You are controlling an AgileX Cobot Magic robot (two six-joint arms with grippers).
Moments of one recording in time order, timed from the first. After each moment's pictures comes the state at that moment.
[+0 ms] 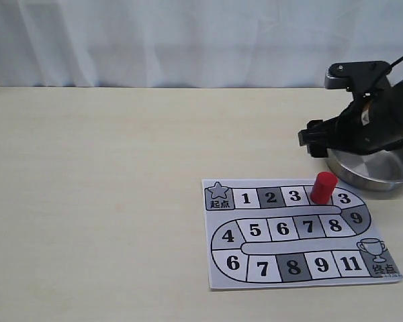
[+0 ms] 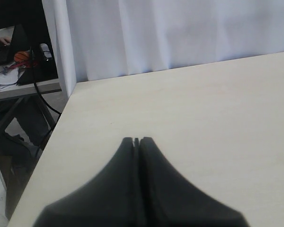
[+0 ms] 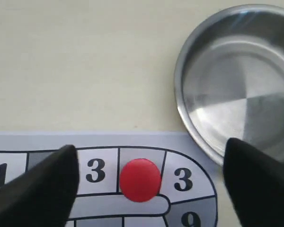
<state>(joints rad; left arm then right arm) -0.14 0.00 0.00 0.23 0.32 -0.05 0.20 1.63 -0.98 -0.43 0.43 0.52</state>
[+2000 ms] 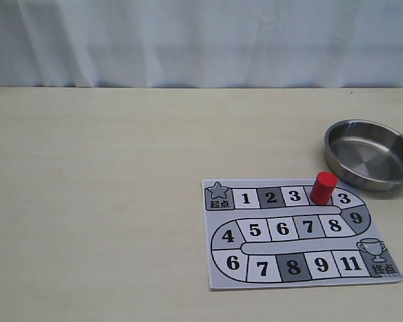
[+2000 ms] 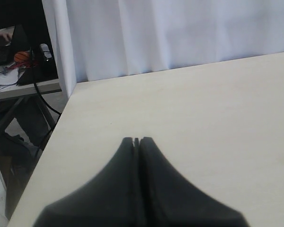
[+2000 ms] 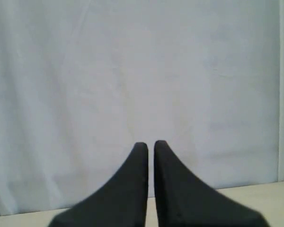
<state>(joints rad) -0.14 0.00 0.00 0.23 0.32 -0.05 0.07 0.00 -0.33 -0.41 0.22 0.53</state>
